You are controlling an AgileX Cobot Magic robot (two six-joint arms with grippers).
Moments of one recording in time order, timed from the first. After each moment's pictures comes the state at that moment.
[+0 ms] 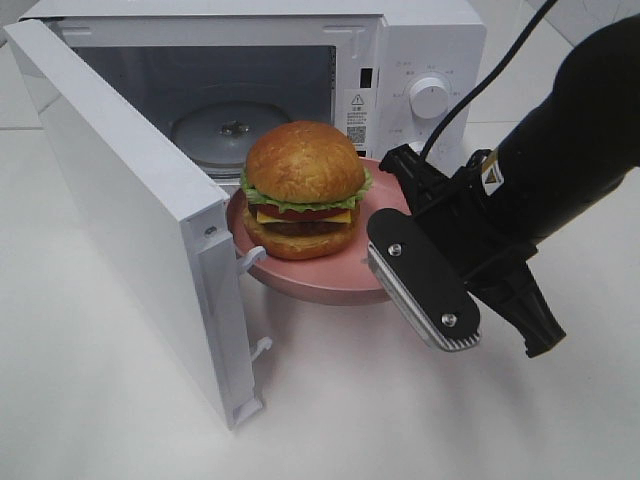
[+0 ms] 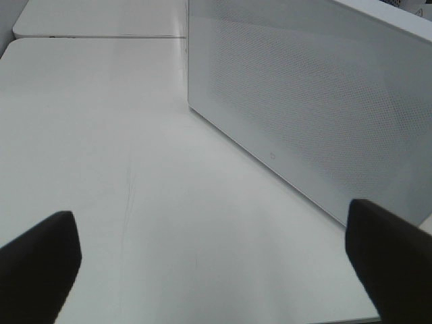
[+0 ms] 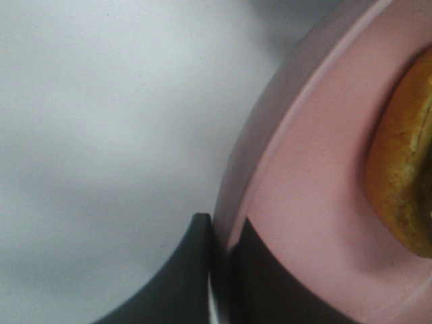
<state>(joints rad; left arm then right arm) 0.06 0.00 -0.52 -0.22 1.07 0.10 0.66 1.51 -0.87 0.01 0.53 -1.53</state>
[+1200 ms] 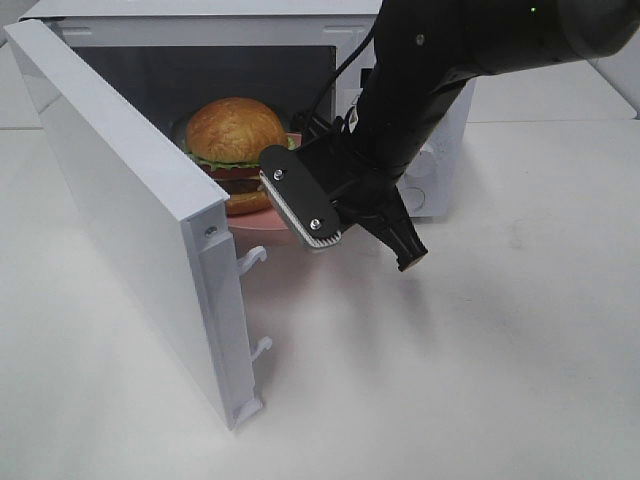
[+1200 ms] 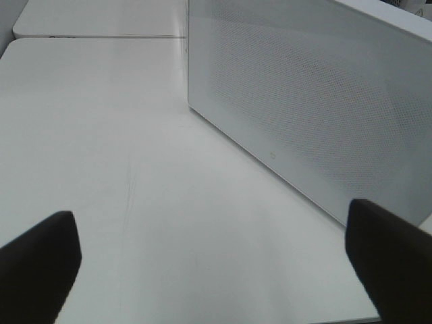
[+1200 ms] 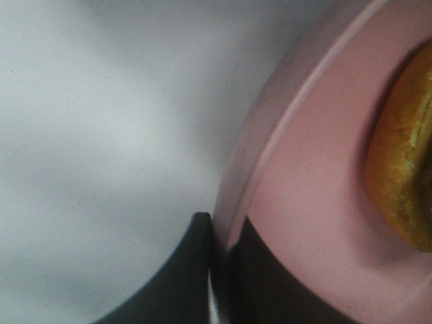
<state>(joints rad) 0.06 0.00 -0.52 -0.22 1.07 0.10 0.64 1.90 -1.32 0.04 0.61 -1.58</state>
